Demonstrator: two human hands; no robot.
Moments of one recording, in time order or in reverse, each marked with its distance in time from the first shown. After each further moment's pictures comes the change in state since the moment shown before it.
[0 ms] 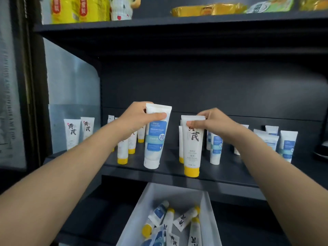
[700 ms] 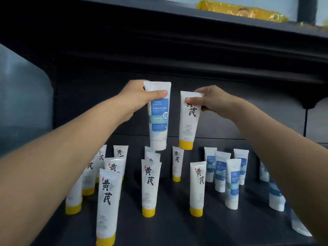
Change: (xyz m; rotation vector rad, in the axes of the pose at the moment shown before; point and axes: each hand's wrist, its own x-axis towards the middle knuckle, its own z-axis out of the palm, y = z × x) left_hand 0.199 -0.041 -0.062 -0.218 -0.013 0.170; right_hand 0.209 -0.033 -0.015 -0.151 0.231 -0.027
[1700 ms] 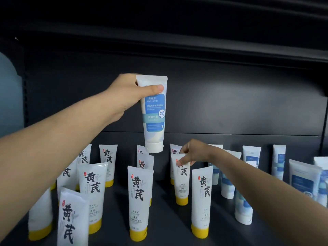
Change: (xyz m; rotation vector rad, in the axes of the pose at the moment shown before) left_hand 0.049 -0.051 0.026 -0.036 -0.024 -0.020; right_hand 0.037 0.178 0.090 -0.230 -0.419 0.268
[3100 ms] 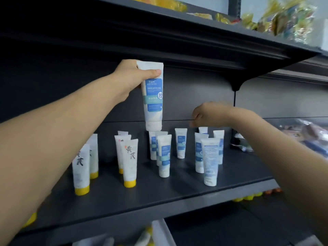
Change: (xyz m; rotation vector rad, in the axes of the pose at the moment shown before) left_hand -0.075 0.128 0.138 -0.074 -0.099 0.065; right_hand -0.289 -0.004 -0.121 -0.774 0.334 0.195
